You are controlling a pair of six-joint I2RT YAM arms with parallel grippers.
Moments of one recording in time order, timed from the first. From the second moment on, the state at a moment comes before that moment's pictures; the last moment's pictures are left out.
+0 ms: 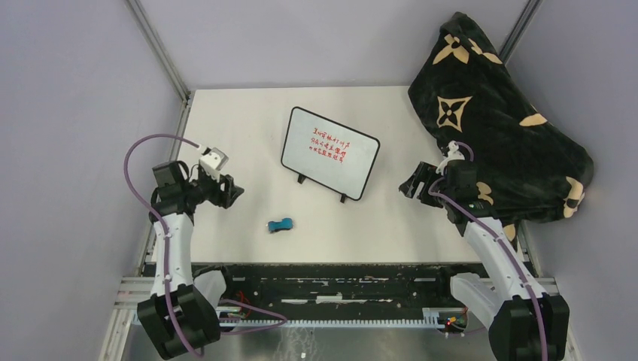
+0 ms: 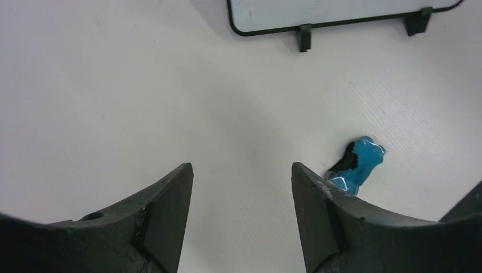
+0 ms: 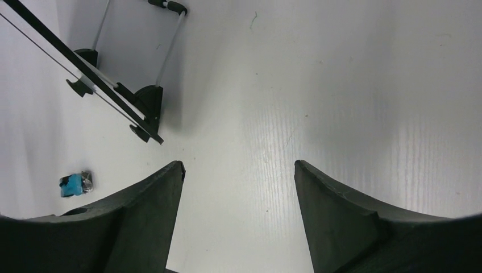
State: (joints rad) left arm 0.37 0.95 0.67 -0.45 0.83 0.59; right arm 0.08 0.93 0.58 -0.33 -0.22 0.46
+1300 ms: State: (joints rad) left arm -0.45 1.26 0.73 -0.67 0.43 0.82; right arm 0.08 0.92 0.64 -0.34 -0.25 0.43
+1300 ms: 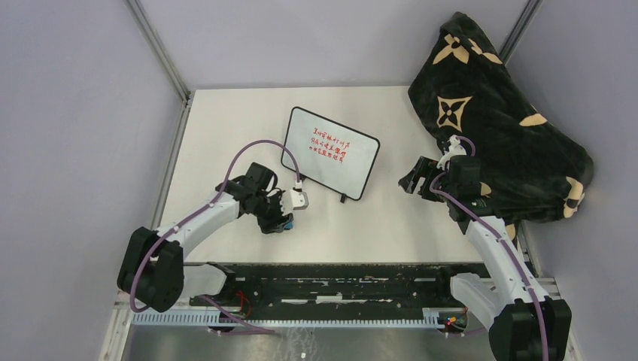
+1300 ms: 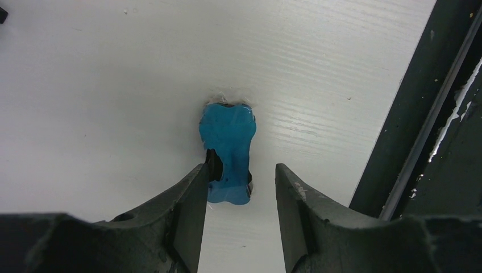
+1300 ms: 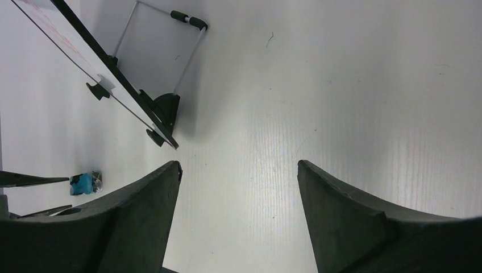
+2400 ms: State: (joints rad) left arm -0.45 1.40 0.73 -0.59 0.40 0.80; right arm 0.08 0.92 0.64 -0.34 -0.24 0.43
